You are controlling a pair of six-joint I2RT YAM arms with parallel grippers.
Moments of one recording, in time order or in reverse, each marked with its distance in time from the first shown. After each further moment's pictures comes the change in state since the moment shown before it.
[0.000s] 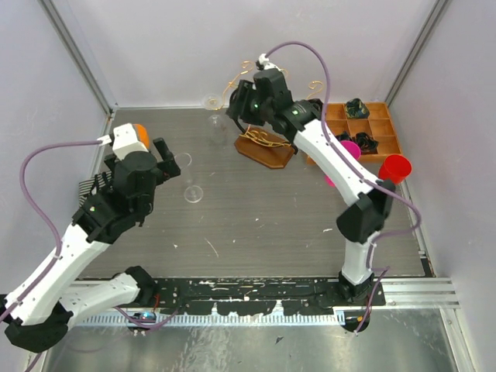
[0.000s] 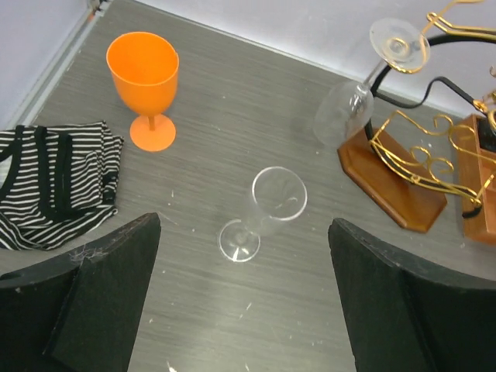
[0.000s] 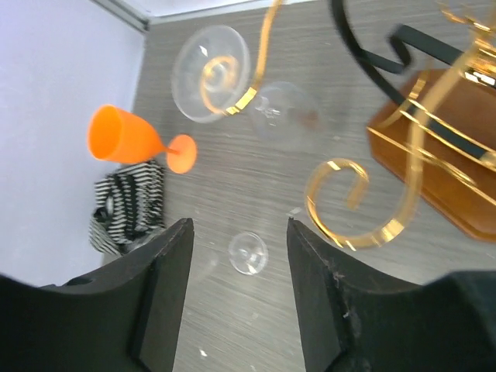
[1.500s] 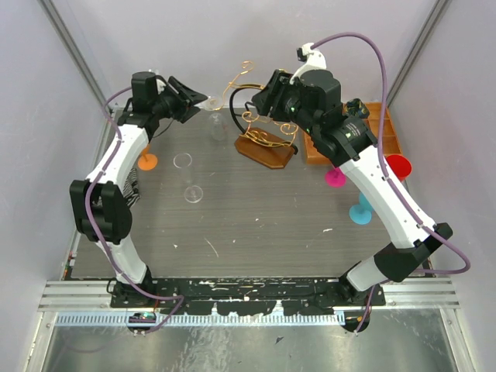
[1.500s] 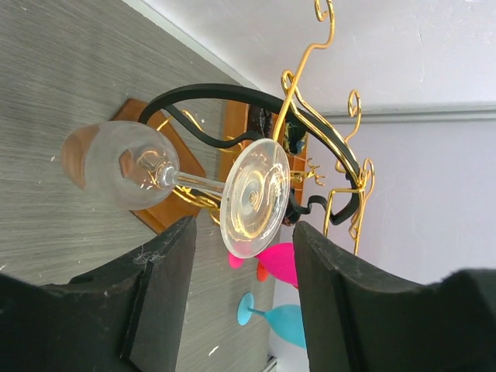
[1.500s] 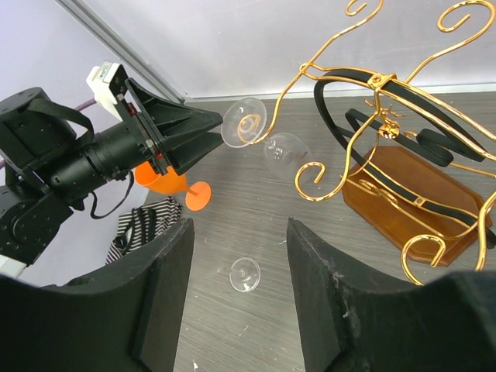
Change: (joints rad) left arm 0.593 0.889 0.488 0.394 1.269 -0.502; right arm -0.012 -0.314 -0.098 0.049 0.070 -0.088
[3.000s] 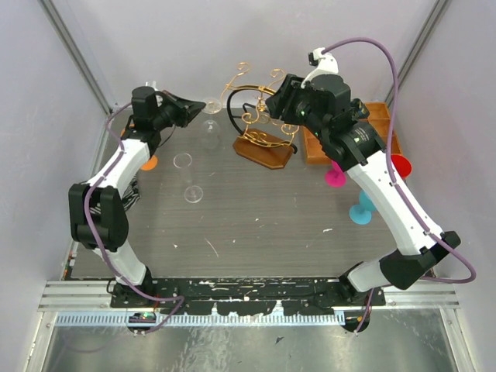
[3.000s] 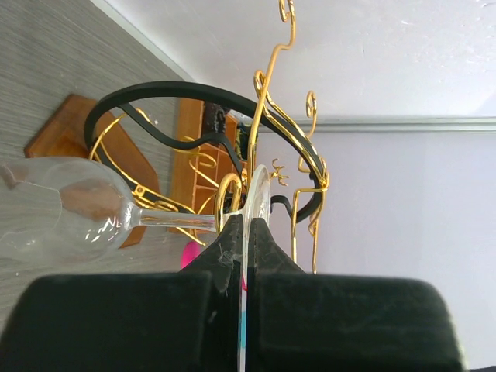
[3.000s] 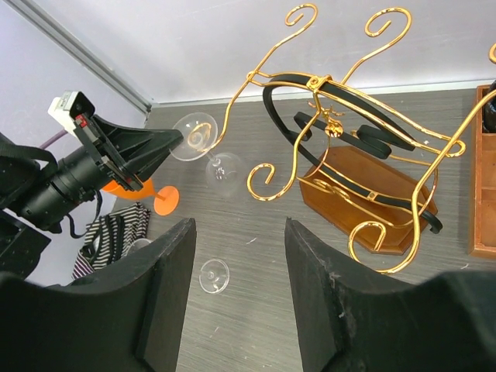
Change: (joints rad) left arm 0.002 -0.069 -0.236 0.312 0.014 -0.195; right arm -0.050 -0.063 -0.084 0.000 0.030 -0.039
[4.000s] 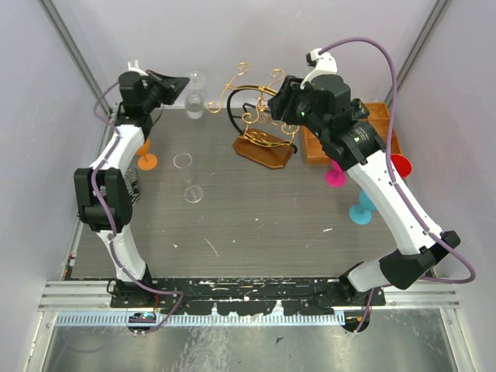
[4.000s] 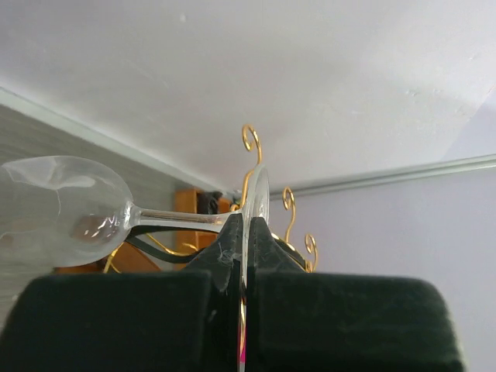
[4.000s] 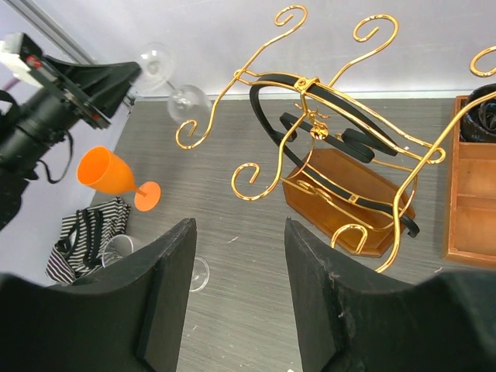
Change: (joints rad) left arm 0.077 0.200 0.209 0.181 -0.010 0.000; right arm -0.006 0.000 -0.010 0.000 0.002 -0.066
